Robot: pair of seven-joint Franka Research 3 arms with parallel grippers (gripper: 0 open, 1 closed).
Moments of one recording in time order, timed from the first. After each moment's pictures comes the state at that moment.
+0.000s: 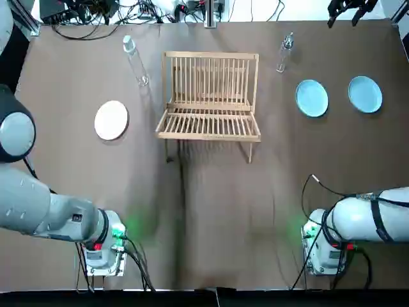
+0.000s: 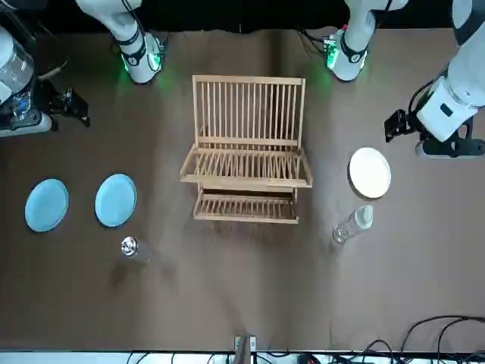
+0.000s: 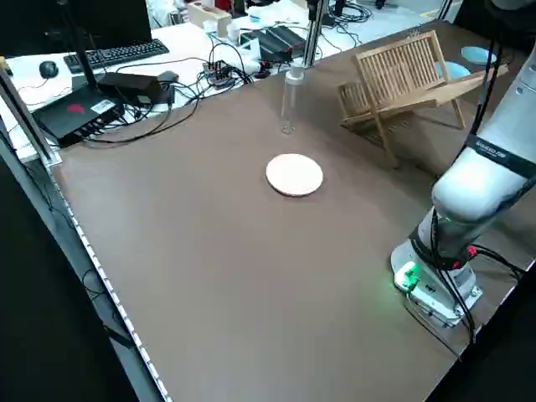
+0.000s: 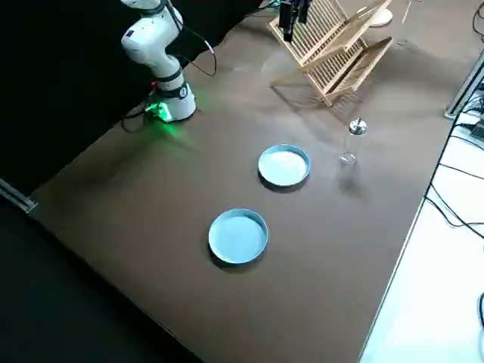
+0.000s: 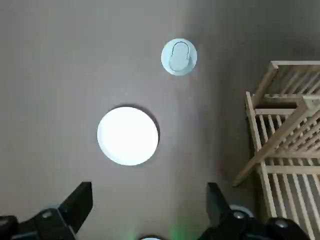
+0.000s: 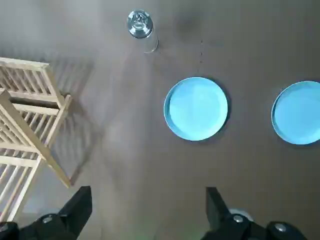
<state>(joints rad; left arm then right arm) -0.10 0.05 -0.06 -1.55 0.03 1.51 -0.11 0.11 -0.13 -0.02 -1.75 0.02 1.60 -0.01</state>
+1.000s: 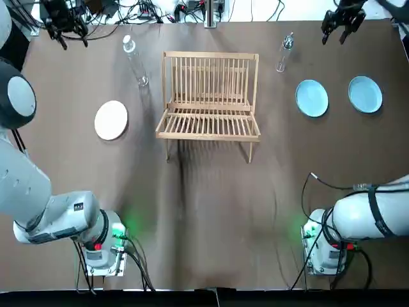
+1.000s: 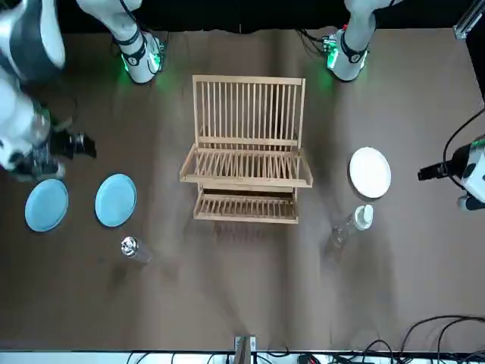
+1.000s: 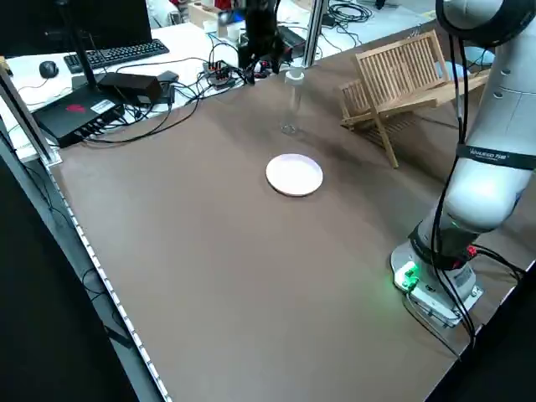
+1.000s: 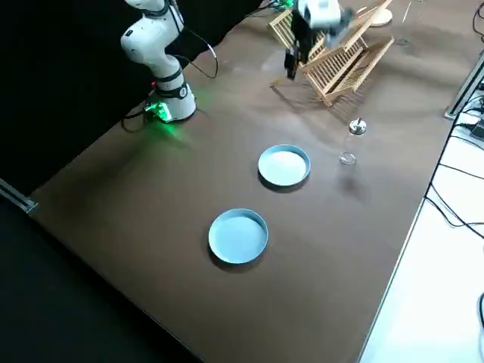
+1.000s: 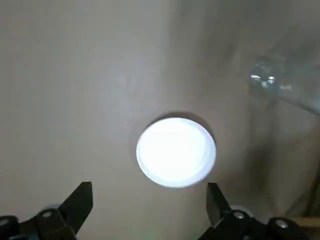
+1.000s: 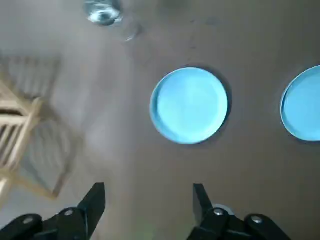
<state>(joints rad) 0.18 0.23 -0.04 -1.63 0.03 1.69 -0.01 0.06 0.04 -0.03 -1.78 0.02 1.69 -0.01</state>
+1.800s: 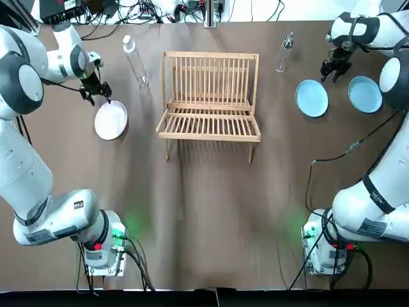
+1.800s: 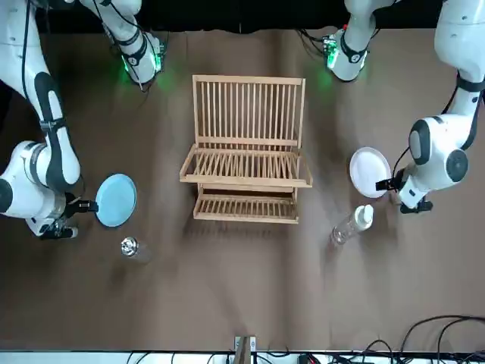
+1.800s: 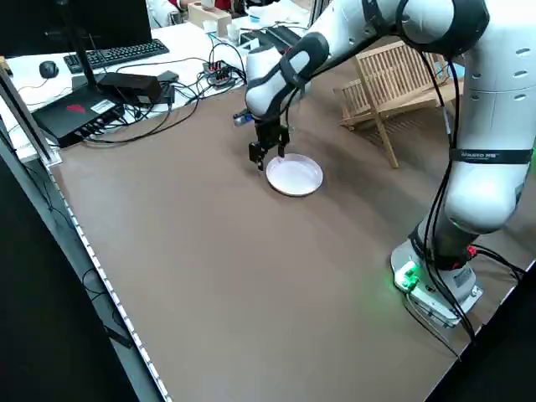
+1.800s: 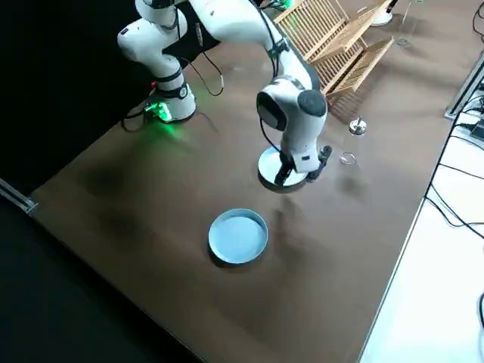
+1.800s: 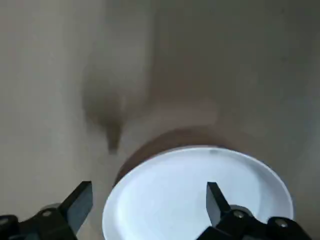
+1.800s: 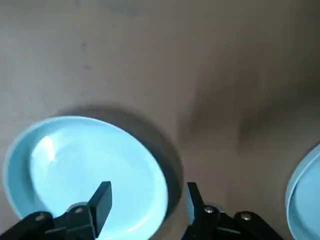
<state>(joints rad) 0.22 0.41 -0.05 -2.12 0.03 2.33 0.05 -0.18 0.55 -0.04 -1.79 0.02 2.14 -0.29</state>
